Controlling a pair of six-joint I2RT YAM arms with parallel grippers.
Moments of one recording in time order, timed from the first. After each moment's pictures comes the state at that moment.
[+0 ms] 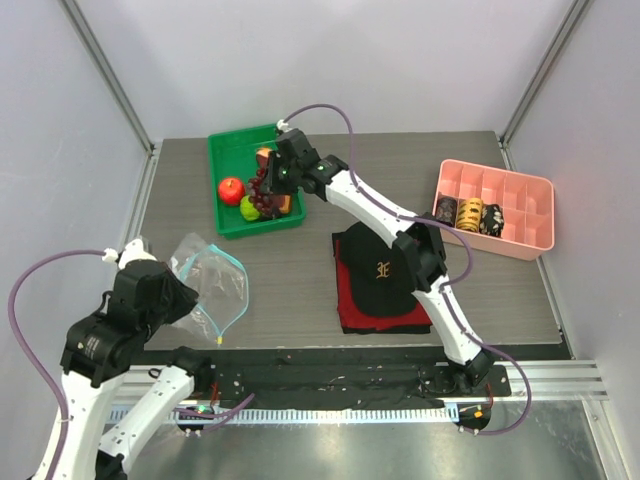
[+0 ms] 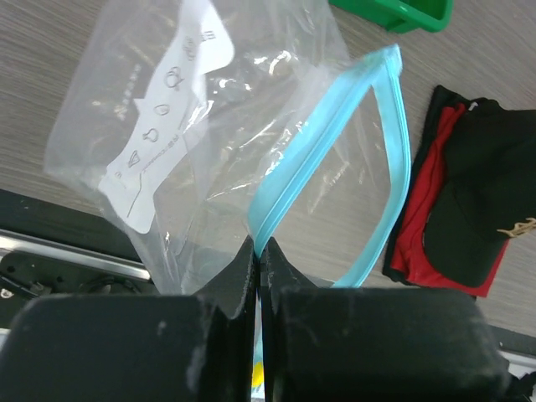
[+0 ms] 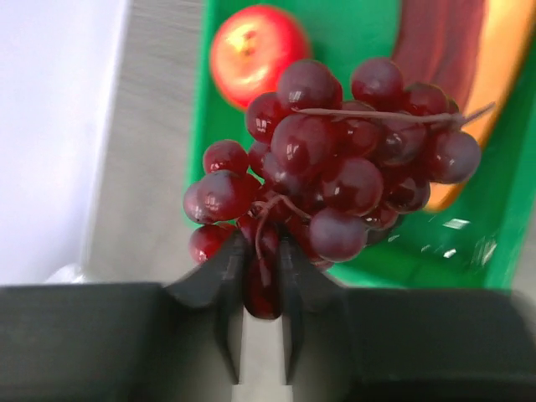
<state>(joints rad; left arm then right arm) -0.38 0.56 1.10 -1.30 -0.26 -0.81 0.75 2.35 2.30 -0.55 -0.11 0.65</state>
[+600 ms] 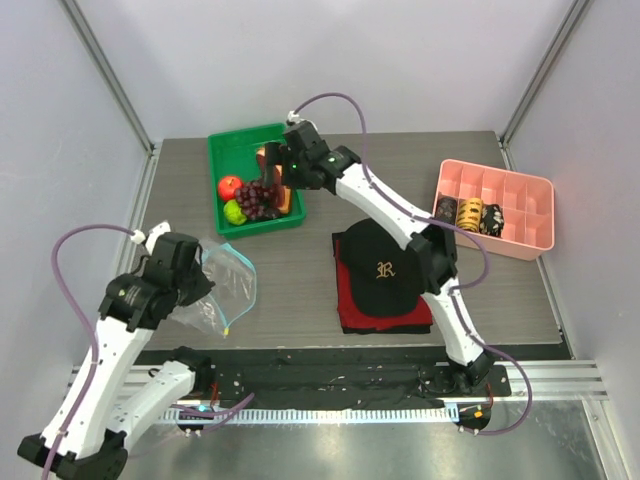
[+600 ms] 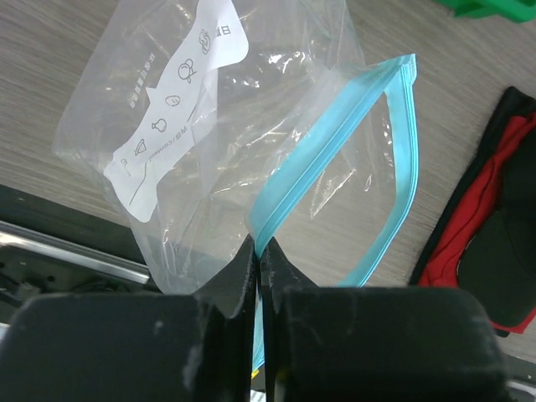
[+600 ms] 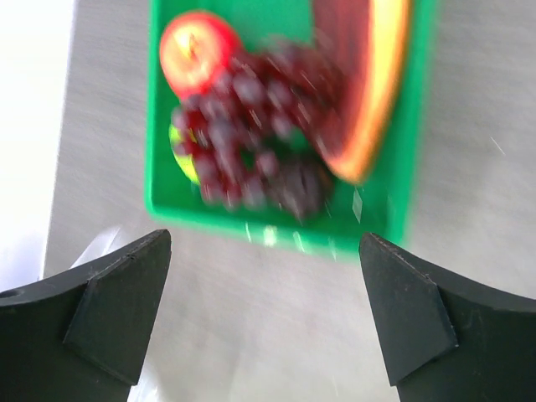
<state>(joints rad) -0.38 0.76 1.04 -1.22 -0.30 -0.84 0.74 2.30 2.33 -0.67 0.03 0.59</state>
